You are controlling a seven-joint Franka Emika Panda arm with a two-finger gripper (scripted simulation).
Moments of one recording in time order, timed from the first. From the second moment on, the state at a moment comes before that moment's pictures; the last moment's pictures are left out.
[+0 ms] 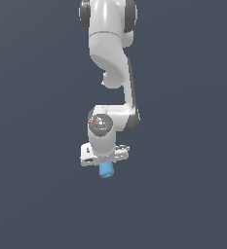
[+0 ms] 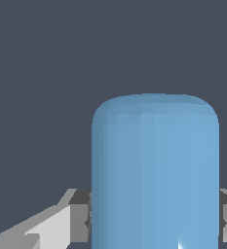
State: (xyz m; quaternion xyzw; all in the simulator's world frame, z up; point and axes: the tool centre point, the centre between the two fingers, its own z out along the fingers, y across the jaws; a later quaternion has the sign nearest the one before) arm 0.078 -0.035 0.042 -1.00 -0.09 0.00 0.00
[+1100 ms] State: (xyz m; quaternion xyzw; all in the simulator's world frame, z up) arm 0.002 -0.021 0.152 -1.00 -0.09 0.00 0.00
